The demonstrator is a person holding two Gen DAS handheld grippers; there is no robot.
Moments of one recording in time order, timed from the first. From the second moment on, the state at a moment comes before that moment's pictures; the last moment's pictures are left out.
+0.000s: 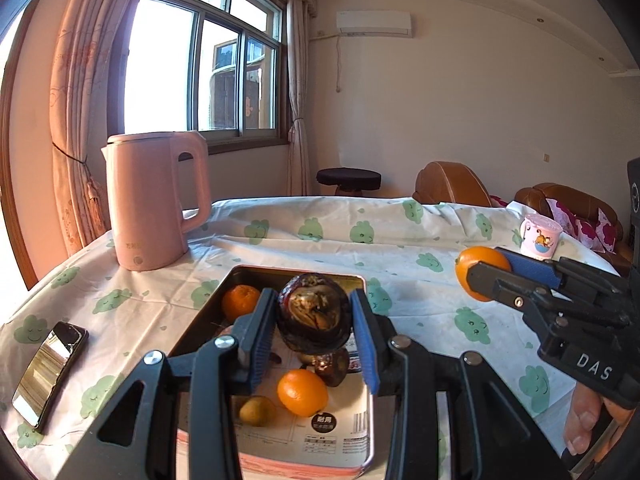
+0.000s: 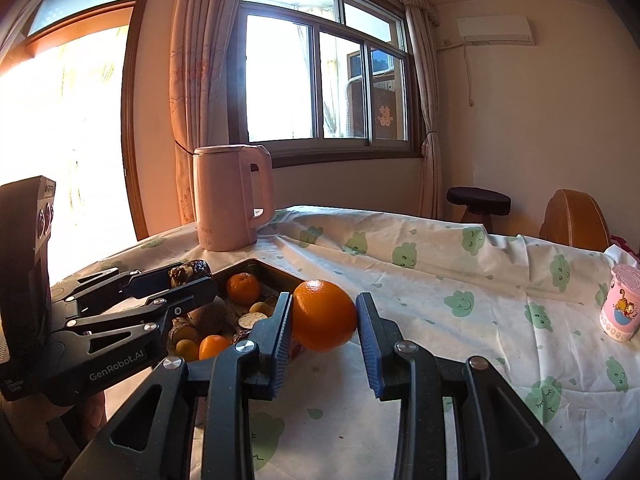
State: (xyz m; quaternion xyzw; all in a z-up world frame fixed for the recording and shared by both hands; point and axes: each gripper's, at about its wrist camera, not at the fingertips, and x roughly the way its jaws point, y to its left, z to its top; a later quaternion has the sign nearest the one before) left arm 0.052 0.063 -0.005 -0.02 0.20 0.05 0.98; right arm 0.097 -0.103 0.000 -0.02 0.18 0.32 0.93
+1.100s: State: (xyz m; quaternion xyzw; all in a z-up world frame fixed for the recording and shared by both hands) left arm 0.024 0.113 -0.023 -0.03 0.22 0.10 0.97; right arm 0.071 -0.025 -0.012 -0.06 0.20 0.38 0.90
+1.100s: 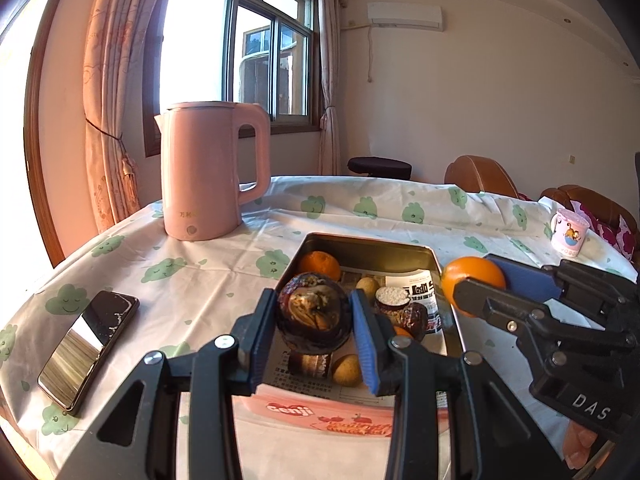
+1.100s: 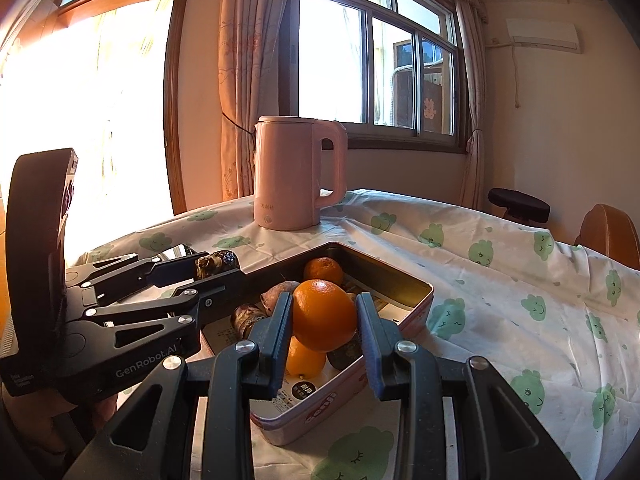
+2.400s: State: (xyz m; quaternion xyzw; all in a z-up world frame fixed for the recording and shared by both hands) left arm 0.035 0.111 -0.043 -0.03 0.27 0.07 0.96; right arm 0.089 0.003 -0.035 -0.08 0.28 0.38 0.88
